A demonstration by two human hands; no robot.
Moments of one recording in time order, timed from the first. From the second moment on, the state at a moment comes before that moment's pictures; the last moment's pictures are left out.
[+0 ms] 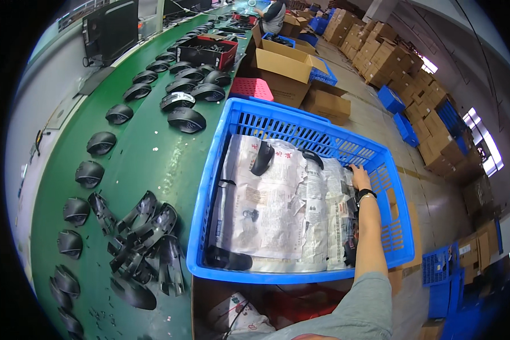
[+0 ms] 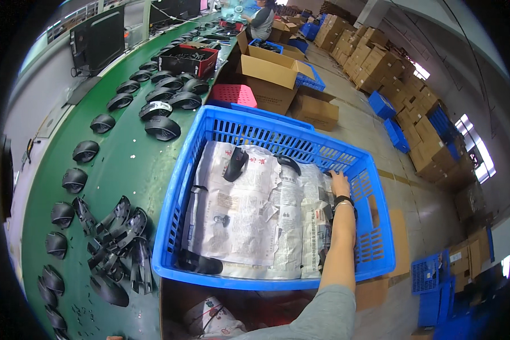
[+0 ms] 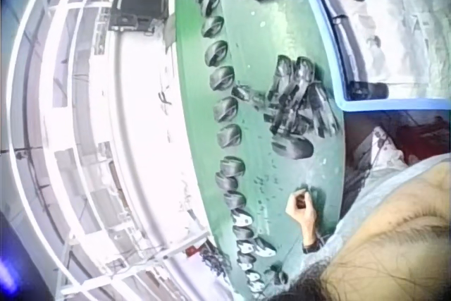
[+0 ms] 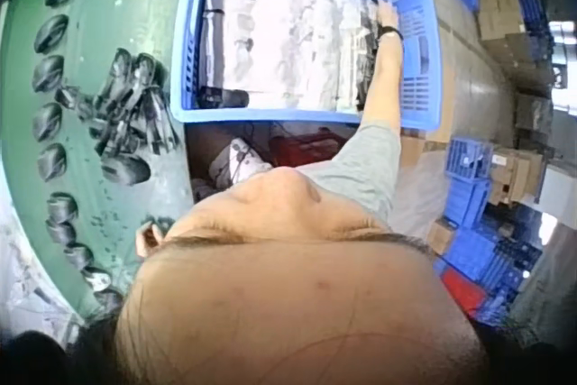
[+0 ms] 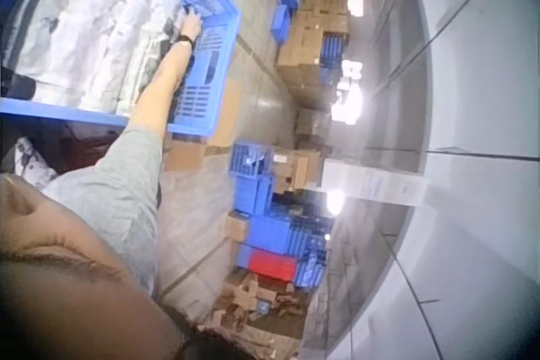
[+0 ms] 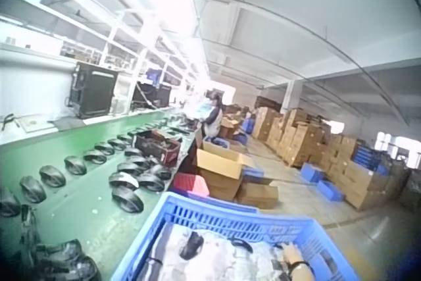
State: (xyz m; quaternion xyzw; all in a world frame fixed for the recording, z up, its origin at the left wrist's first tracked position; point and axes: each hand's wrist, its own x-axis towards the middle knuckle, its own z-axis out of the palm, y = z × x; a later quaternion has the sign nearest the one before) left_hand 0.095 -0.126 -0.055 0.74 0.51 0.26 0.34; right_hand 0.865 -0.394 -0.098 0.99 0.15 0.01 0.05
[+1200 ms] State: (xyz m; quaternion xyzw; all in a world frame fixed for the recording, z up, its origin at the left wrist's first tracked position) left_hand 0.103 -0.123 -0.048 0.75 0.50 0.25 0.36; right_hand 0.851 -0.470 -0.054 0.92 0.29 -0.19 0.15
